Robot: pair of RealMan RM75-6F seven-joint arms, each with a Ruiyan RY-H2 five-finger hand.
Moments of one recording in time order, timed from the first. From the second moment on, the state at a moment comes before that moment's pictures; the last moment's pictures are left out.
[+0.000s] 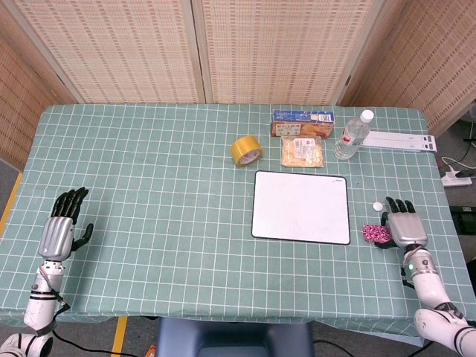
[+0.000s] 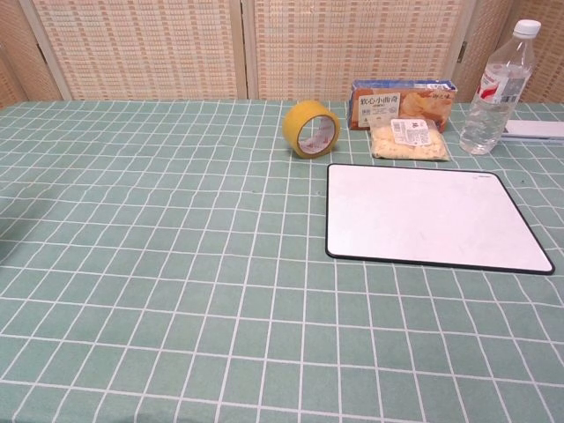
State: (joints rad) left arm -0.34 -1.67 -0.12 -0.74 1.48 1.43 -0.45; right arm 0.41 -1.44 0.10 -1.03 -1.14 0.84 -0.18
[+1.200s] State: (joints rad) left arm -0.34 -1.63 -0.16 -0.75 1.43 1.43 -0.55; right arm 0.76 -1.61 0.27 -1.09 -0.82 0.73 -0.40
